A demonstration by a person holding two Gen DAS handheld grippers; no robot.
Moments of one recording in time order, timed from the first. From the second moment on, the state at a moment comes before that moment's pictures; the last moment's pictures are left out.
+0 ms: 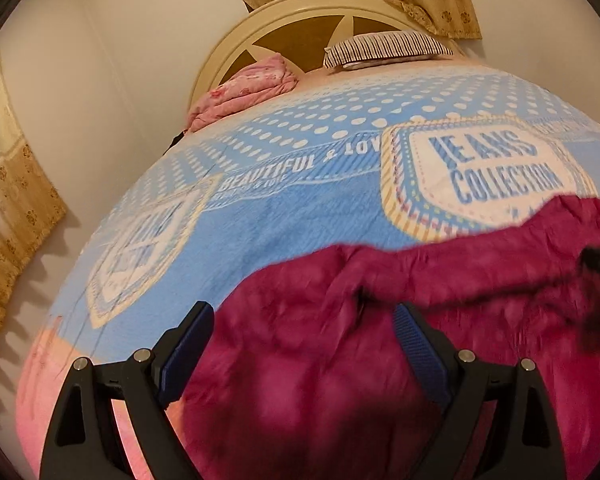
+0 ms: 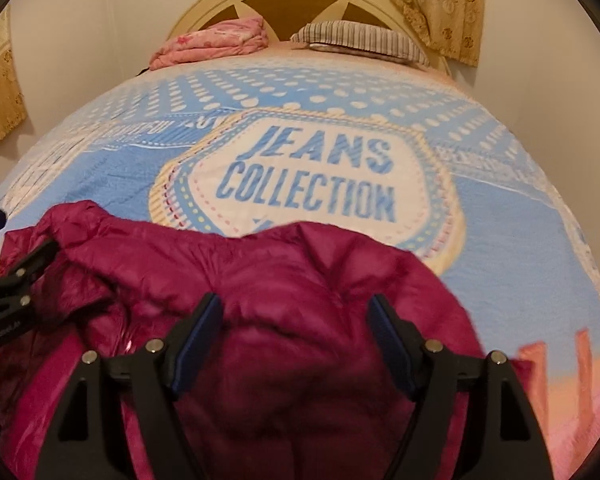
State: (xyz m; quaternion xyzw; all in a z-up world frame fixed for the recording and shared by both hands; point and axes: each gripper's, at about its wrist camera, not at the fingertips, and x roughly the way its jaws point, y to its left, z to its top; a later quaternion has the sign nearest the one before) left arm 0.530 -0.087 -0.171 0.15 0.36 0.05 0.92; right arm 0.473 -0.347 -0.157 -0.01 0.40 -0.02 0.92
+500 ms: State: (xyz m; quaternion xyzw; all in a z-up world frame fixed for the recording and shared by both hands) left arm 0.393 -0.052 -0.181 0.13 0.38 0.03 0.92; right arm 0.347 -0.371 -0.167 0.04 0.42 -0.02 0.91
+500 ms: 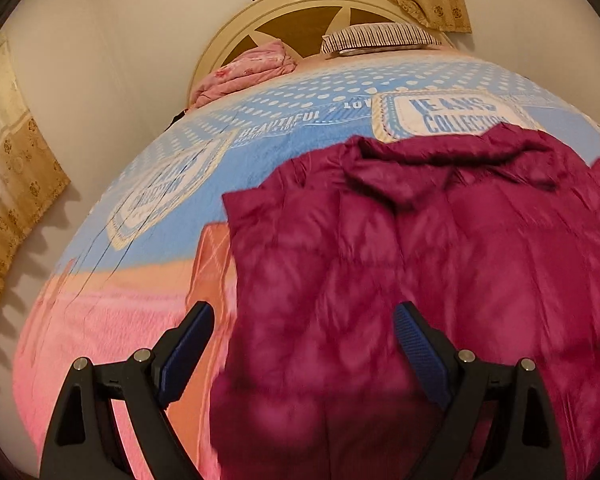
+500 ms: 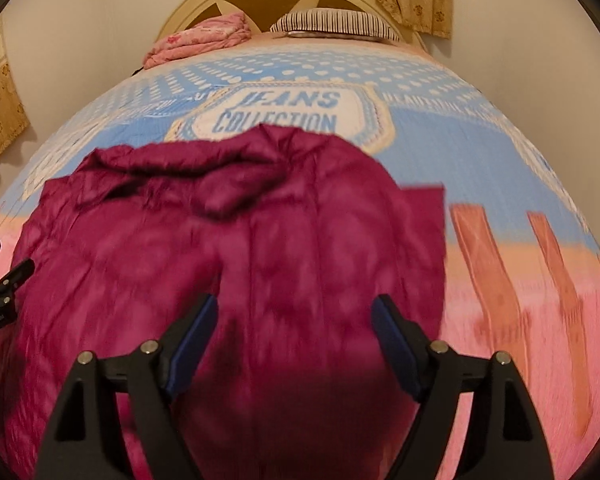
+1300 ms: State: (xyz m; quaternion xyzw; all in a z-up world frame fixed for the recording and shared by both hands) left arm 0.222 0.005 -0.203 0.09 0.40 0.04 0.91; right arm 0.180 -0.366 -0.196 0.06 0.42 -0.05 0.90
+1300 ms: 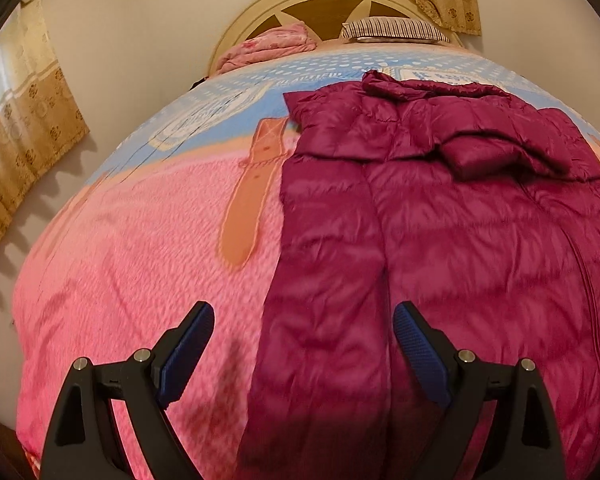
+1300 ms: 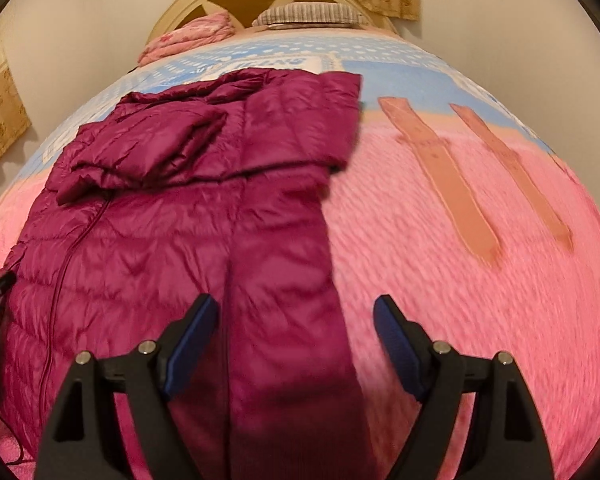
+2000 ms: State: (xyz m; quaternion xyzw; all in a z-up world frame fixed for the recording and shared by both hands) left arm 0.131 0.026 -0.216 0.07 0.42 0.02 0.90; right arm 0.076 -0.355 -0.206 0.08 0.42 -0.06 0.90
